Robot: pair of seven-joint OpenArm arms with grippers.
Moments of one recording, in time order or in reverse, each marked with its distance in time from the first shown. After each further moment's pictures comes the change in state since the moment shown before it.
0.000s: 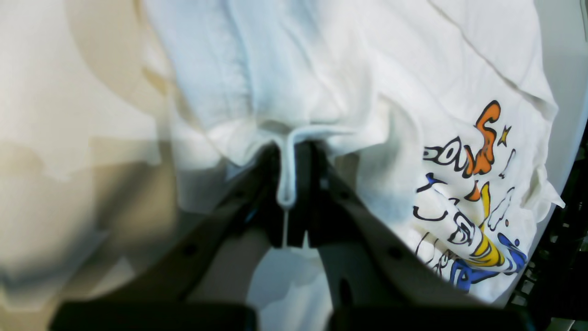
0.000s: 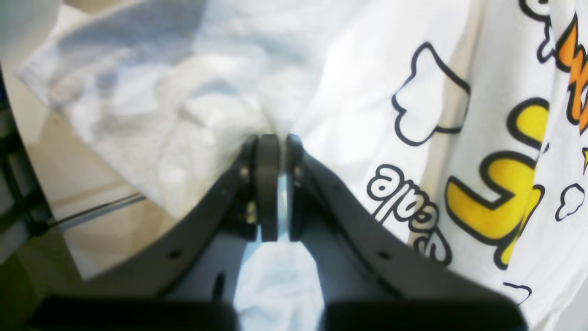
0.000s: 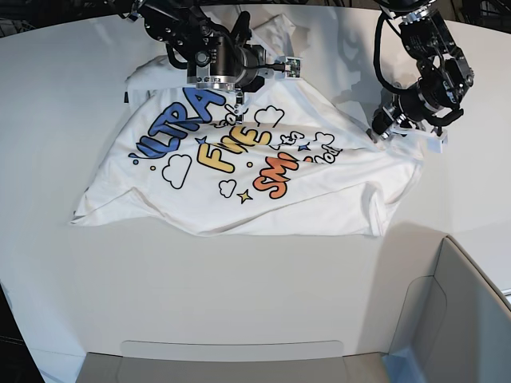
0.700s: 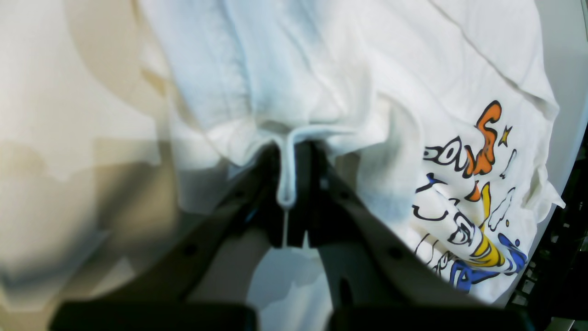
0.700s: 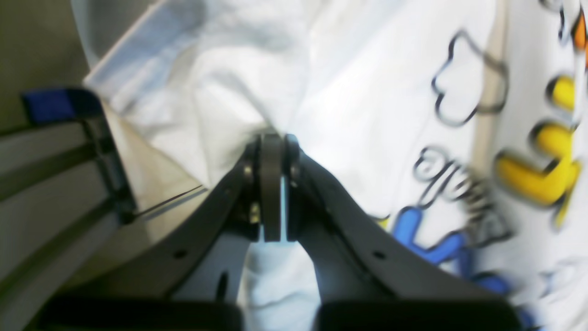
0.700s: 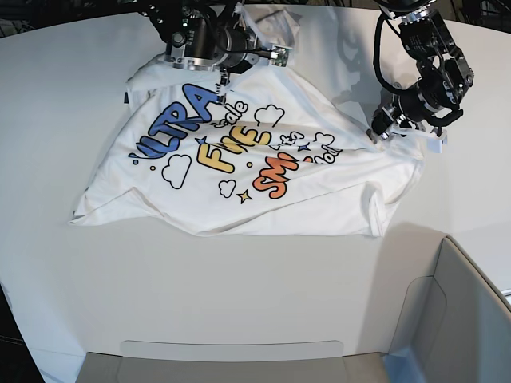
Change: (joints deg) left arm 0.0 0.0 0.1 0.0 0.2 0.0 0.1; right arm -11.2 -0.6 10.4 7.0 2.8 0.0 0.0
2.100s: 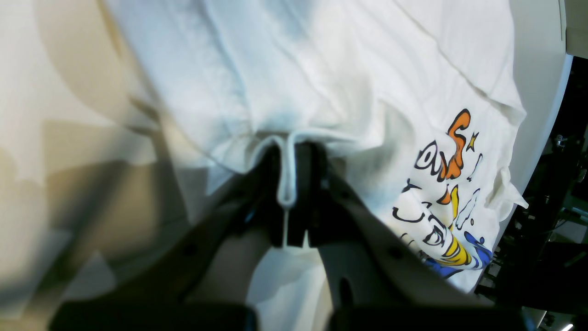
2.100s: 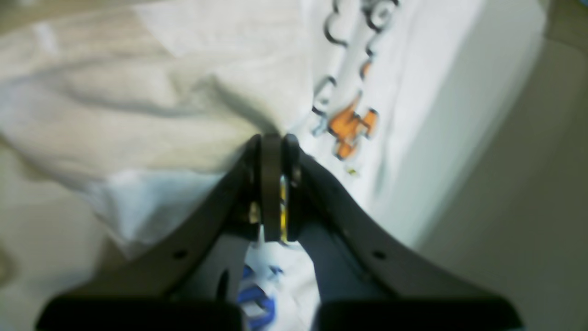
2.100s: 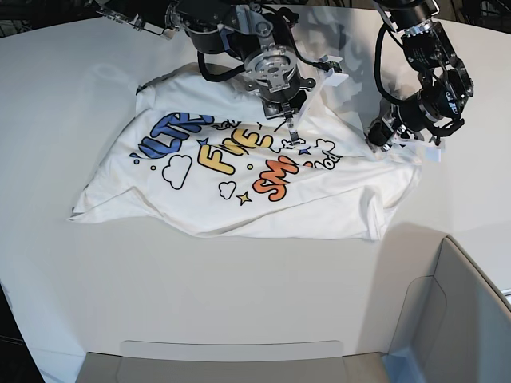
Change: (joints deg) left arm -3.1 -0.4 0.2 -6.5 -3.0 -0.9 -0.1; right arm 21.2 -4.8 -31.4 -8.0 -33.2 0.0 0.6
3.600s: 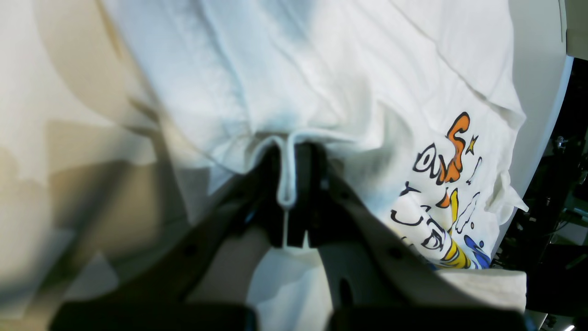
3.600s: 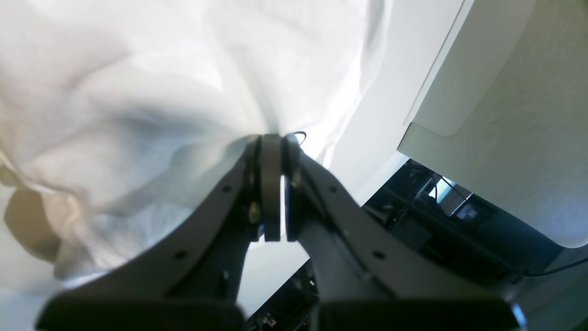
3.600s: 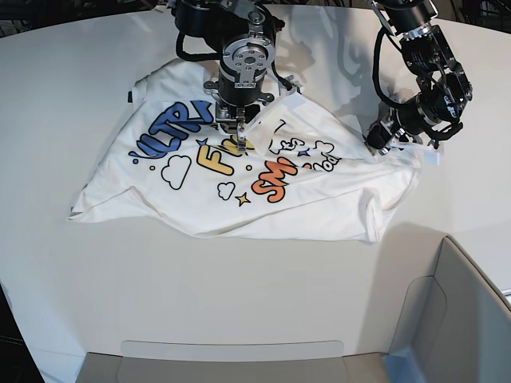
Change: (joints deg) left arm -1.1 0.1 0.0 -0.2 0.9 0.0 0.2; right arm -10.8 -0.9 11.4 2.2 -21.3 0.0 -0.1
